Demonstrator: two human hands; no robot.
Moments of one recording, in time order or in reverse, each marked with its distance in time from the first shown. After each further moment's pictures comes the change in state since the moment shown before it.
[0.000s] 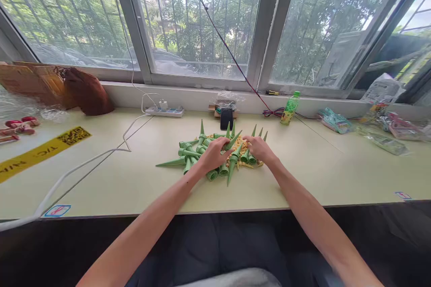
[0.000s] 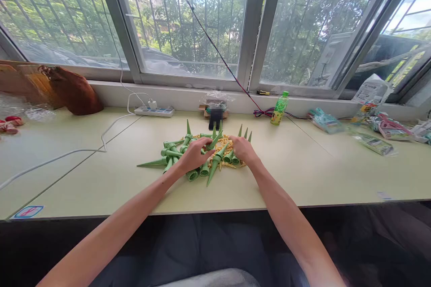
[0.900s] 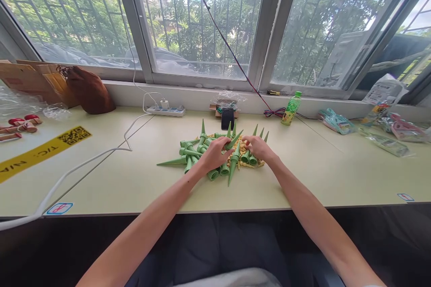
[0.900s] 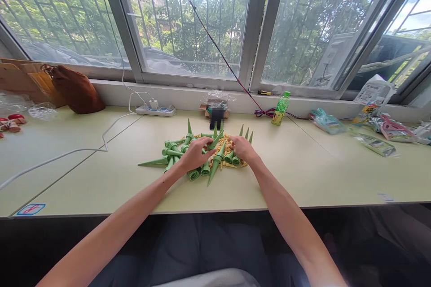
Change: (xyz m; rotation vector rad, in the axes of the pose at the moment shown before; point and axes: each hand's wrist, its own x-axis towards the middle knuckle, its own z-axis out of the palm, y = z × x) left_hand 0.000 -0.005 0.004 0.029 0.019 -0.001; right_hand 0.011 0.006 0.007 0.105 -0.025 -0.081
